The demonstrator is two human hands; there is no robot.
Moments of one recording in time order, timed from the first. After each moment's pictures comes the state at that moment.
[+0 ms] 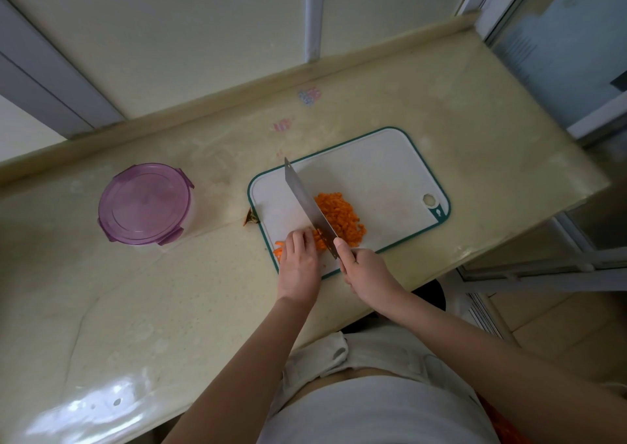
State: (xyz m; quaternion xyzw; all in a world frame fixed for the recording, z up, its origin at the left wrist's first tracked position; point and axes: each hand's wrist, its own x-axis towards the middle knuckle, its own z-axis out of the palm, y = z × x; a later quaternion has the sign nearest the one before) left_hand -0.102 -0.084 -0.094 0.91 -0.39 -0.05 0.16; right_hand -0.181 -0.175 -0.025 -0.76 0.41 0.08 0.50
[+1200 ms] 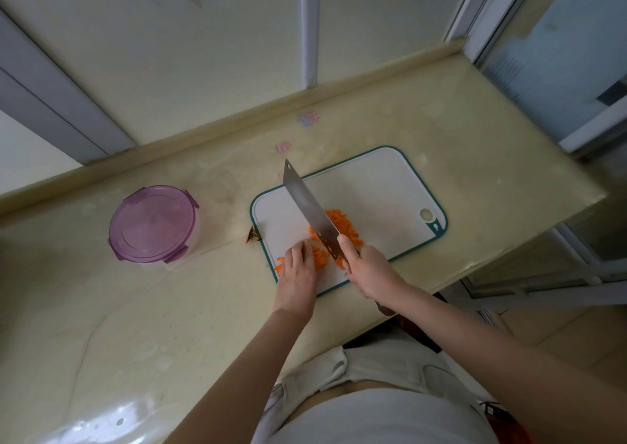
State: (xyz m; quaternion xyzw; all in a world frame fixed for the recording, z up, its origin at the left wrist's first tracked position) left_hand -0.098 -0.079 -0.076 0.90 -0.42 -0.12 0.08; right_hand -0.170 -0.197 -0.023 -0.75 0.41 0.08 0.51
